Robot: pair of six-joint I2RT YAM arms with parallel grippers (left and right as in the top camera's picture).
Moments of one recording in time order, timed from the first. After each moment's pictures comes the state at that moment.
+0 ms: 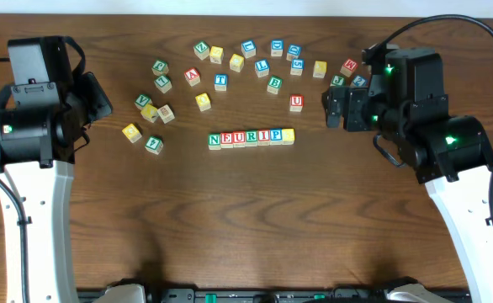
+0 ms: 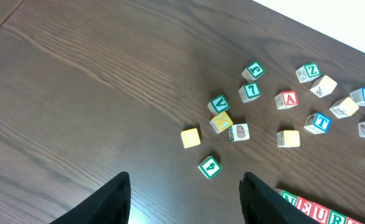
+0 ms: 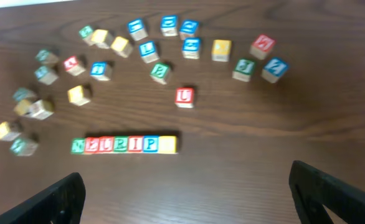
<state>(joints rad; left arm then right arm) 0.10 1.36 1.60 -1.12 -0.17 -0.32 0.28 1.34 1.46 -0.92 -0.03 0.26</state>
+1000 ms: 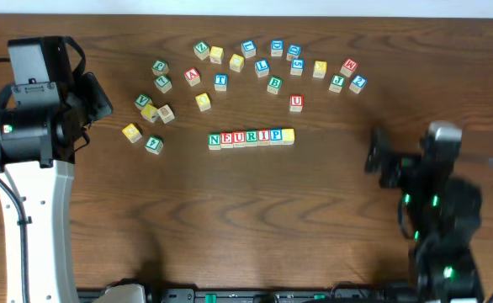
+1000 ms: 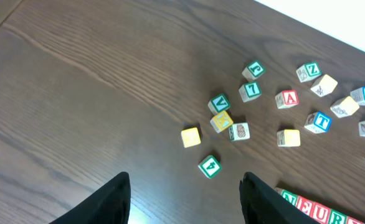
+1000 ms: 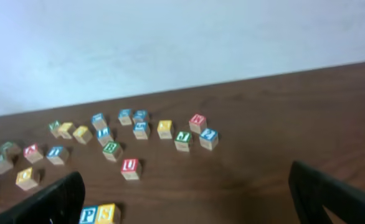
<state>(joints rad) 0.10 1.36 1.60 -1.12 -0.17 -0.32 0.06 0.58 0.52 -0.15 0.00 0.18</state>
